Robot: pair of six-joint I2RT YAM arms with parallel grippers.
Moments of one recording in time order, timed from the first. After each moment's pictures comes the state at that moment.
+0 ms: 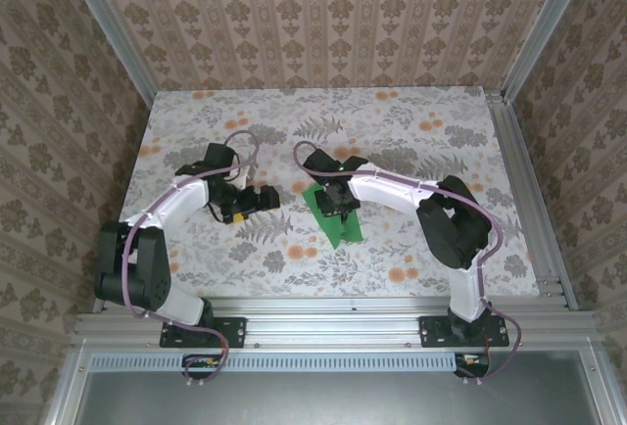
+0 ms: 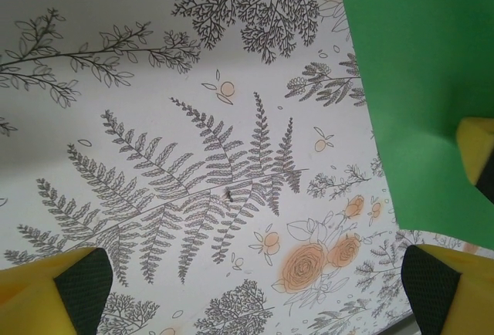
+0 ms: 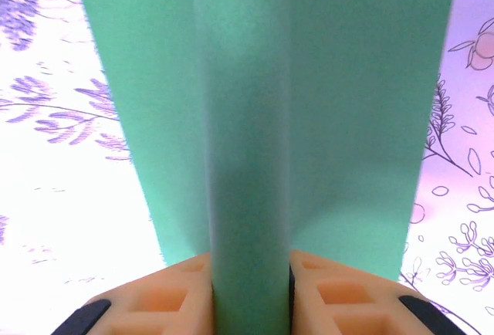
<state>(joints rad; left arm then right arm) -0.25 1.48 0.96 -0.75 0.47 -0.32 0.74 1.96 1.46 -0.79 0.11 0.53</state>
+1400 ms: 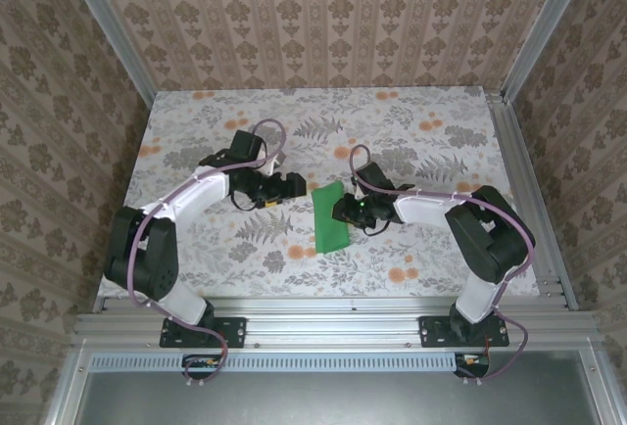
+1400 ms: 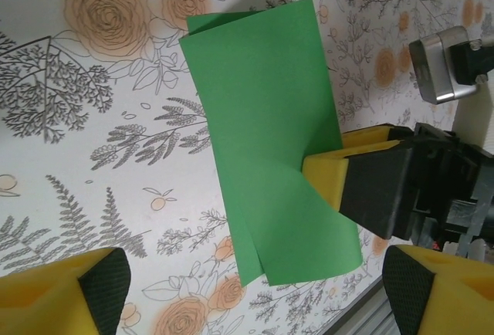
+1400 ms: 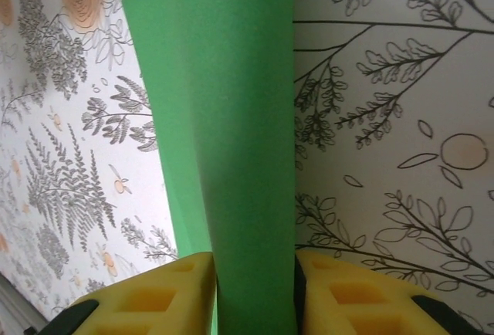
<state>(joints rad) -0.43 1.58 1.08 -0.59 0.58 -0.43 0.56 1.75 0.90 -0.14 -0.33 0.84</state>
